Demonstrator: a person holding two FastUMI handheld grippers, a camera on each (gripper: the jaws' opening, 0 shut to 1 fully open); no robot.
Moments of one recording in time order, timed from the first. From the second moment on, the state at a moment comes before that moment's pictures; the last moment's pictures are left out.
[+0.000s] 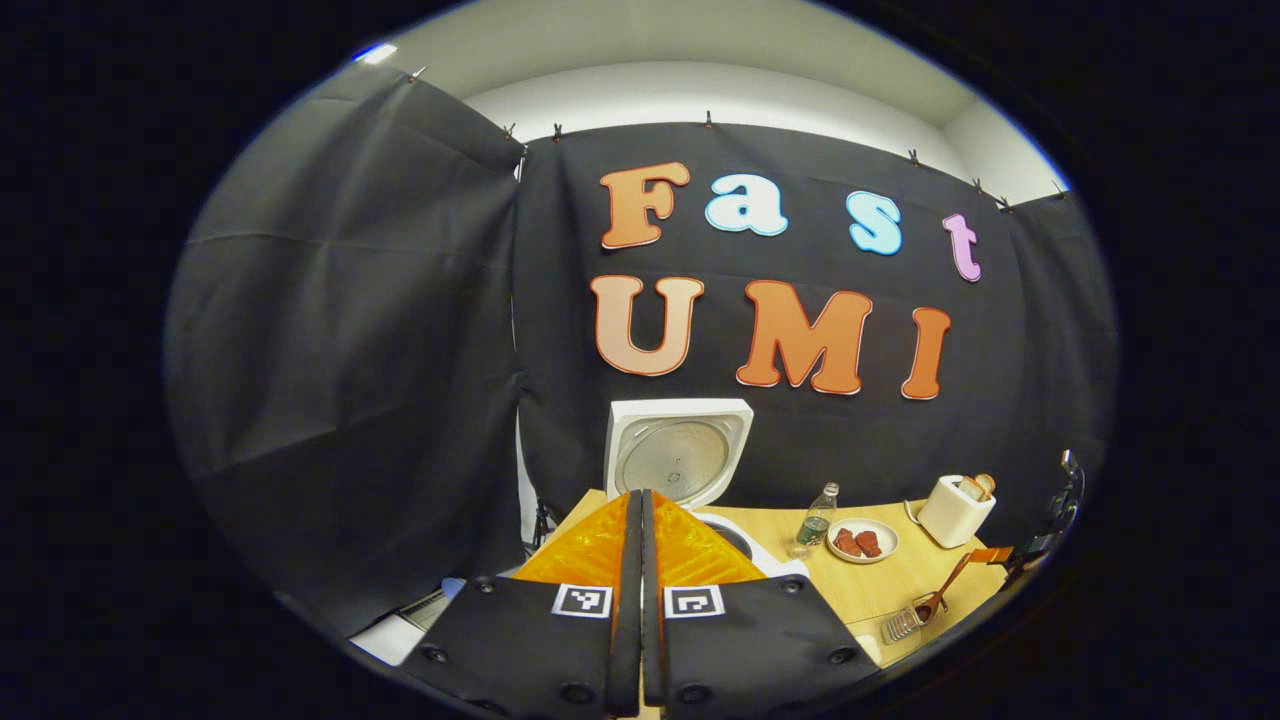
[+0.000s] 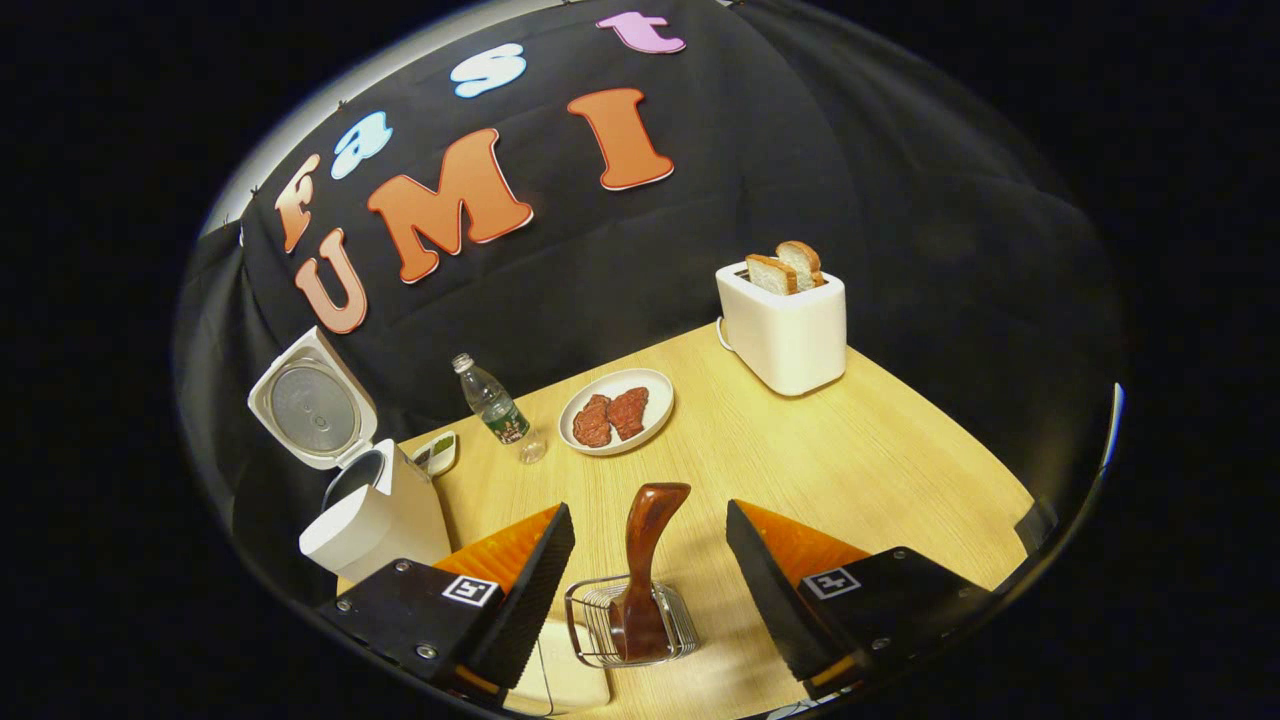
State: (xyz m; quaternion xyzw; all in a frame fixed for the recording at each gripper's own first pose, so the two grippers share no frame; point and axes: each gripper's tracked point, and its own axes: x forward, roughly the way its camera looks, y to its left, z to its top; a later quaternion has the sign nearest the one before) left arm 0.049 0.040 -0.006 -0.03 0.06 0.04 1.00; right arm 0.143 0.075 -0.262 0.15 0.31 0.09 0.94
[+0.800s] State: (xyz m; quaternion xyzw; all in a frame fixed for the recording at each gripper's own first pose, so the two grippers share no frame) left arm 0.041 0.030 -0.023 -0.04 0.08 0.04 0.99; right arm 0.173 0.104 -0.302 0.24 0.38 0.11 0.89
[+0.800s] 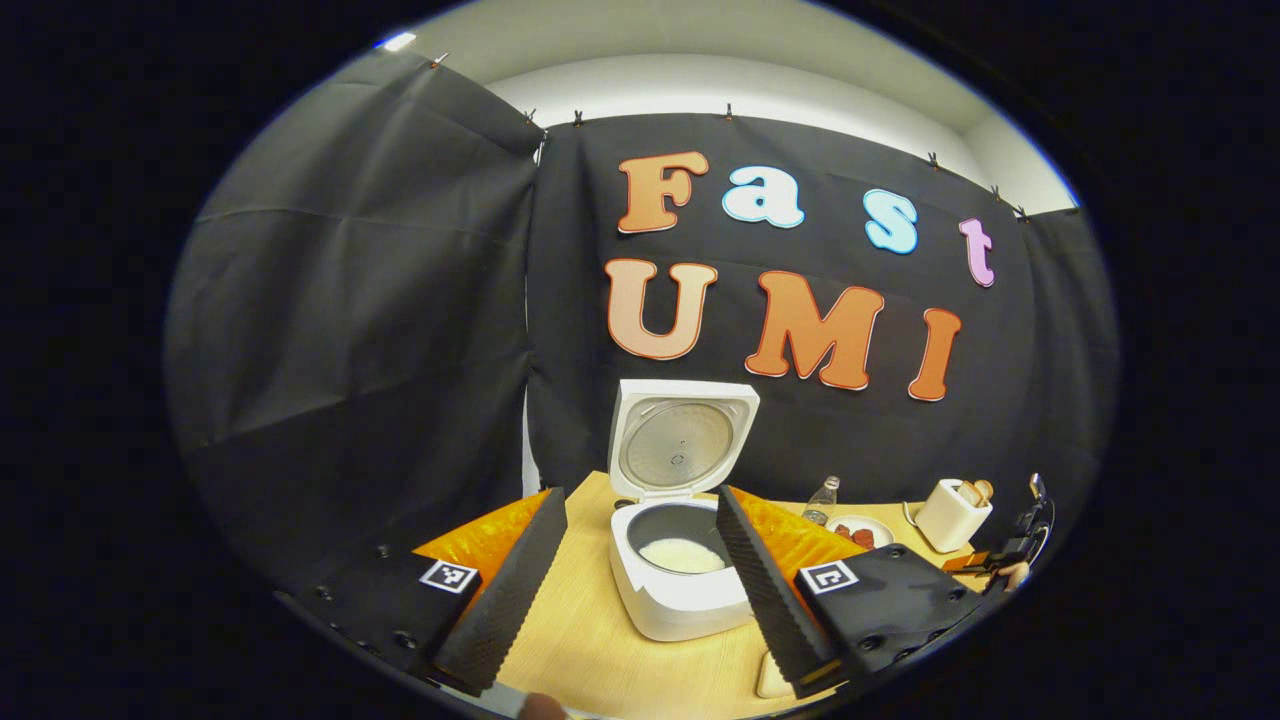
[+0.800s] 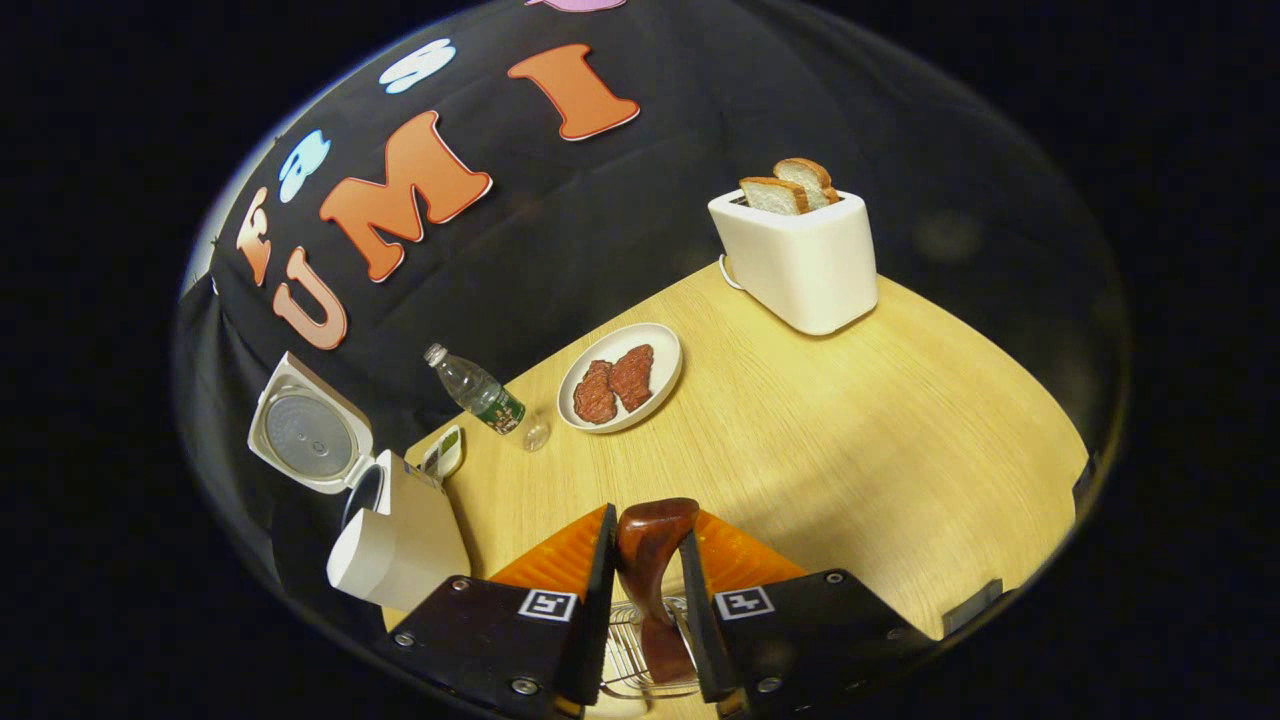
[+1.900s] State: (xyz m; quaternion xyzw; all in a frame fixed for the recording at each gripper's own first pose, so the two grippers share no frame) left arm 0.061 0.024 -0.029 -0.03 0.10 -0.08 0.99; right arm 0.043 0.194 -0.129 0.16 0.21 0.16 0.95
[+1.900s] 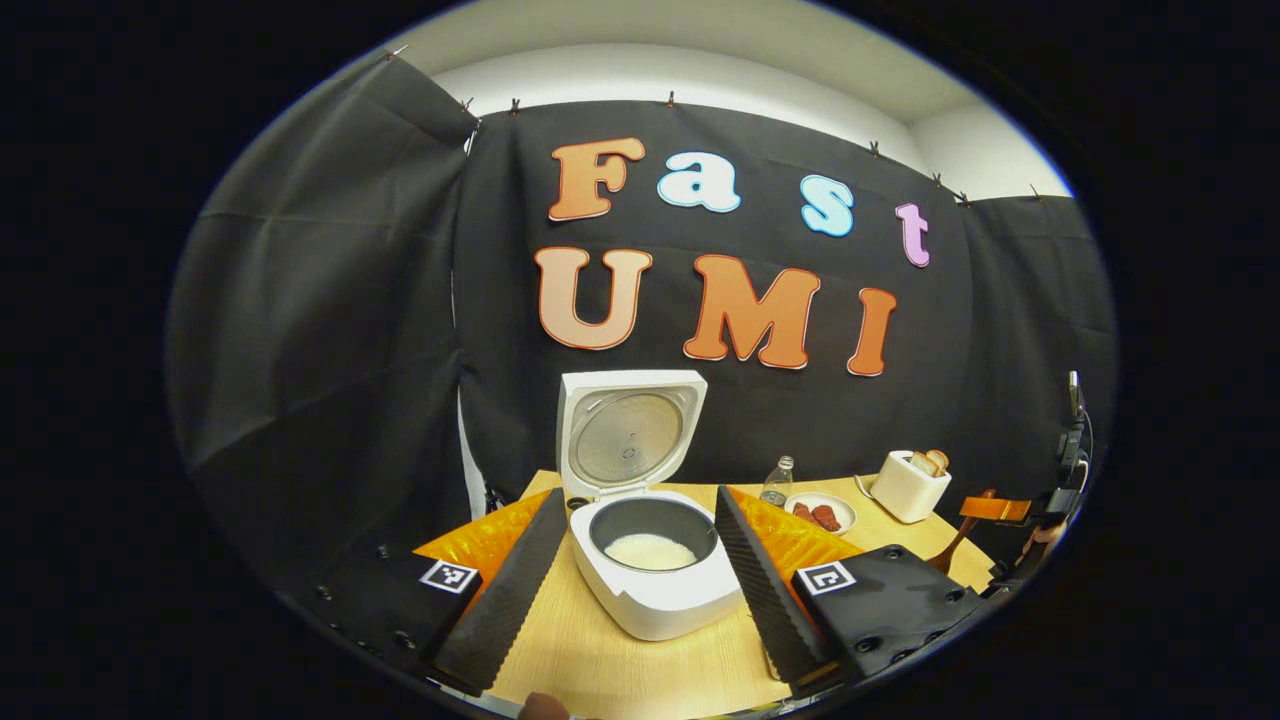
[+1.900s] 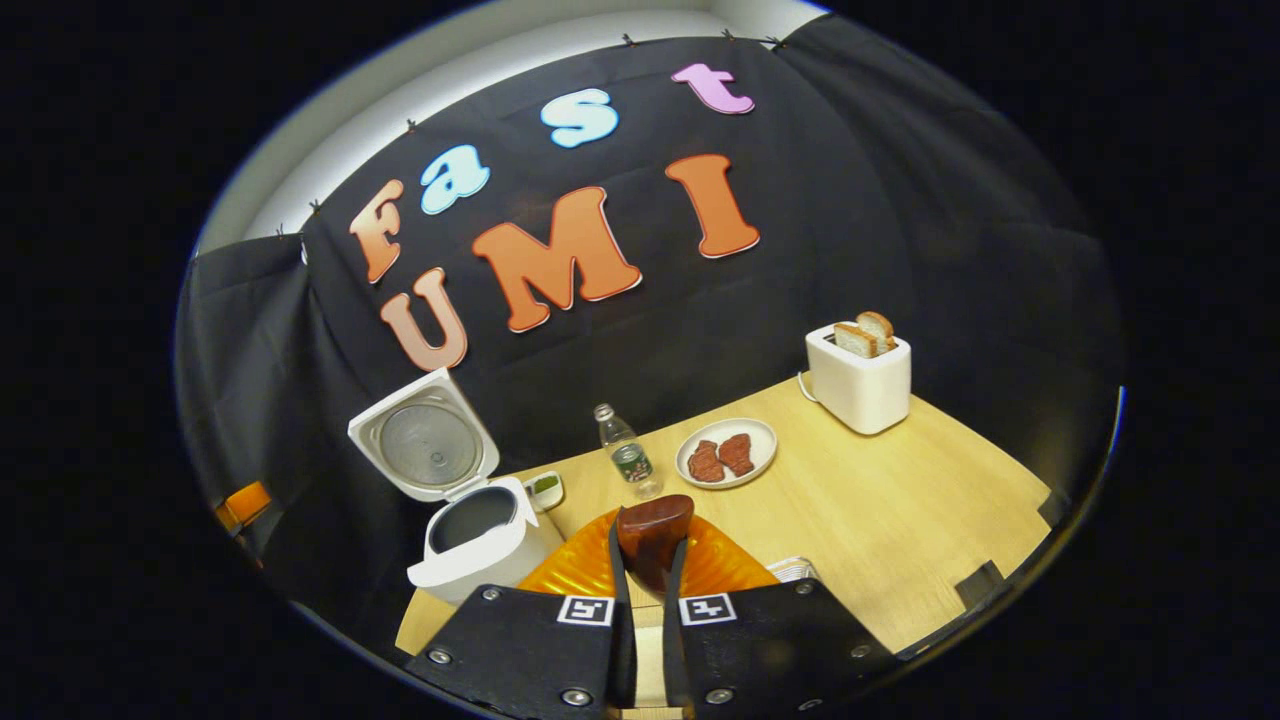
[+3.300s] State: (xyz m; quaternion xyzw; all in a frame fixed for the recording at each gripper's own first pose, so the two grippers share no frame) left arm 0.040 0.041 -0.071 -0.04 0.15 -0.08 0.99; right arm -0.024 0.235 -0.260 0.22 0.26 0.07 0.94
